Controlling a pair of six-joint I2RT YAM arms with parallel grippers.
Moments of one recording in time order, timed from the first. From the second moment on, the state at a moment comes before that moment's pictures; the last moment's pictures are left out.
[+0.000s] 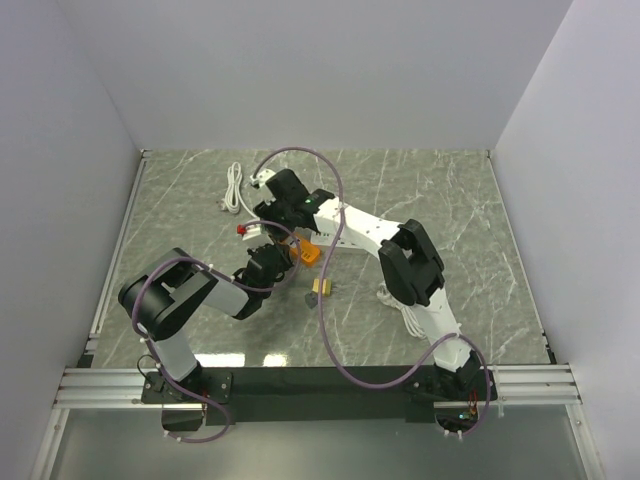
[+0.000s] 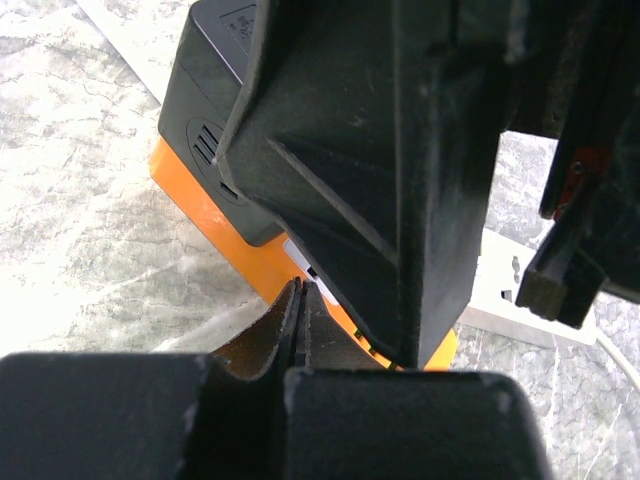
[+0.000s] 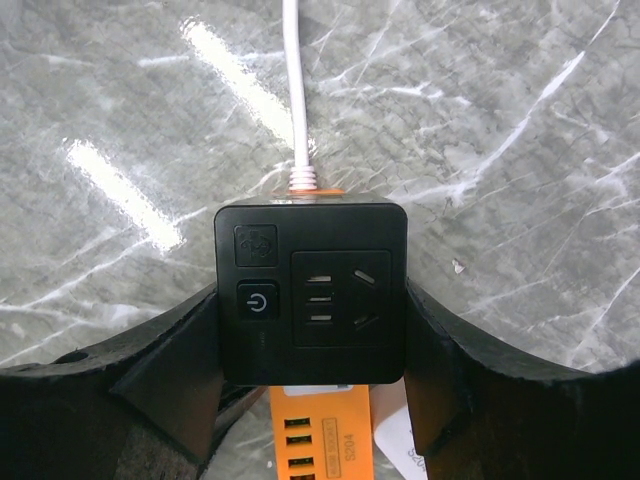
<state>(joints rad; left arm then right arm) -0.70 1.74 0.49 0.90 -0.49 -0.75 0.81 2.28 1.90 -0.48 0.03 -0.04</state>
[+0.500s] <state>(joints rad) -0.70 1.70 0.47 0.84 -0.49 -0.75 0.81 2.21 1.80 -0.39 0.03 0.03</state>
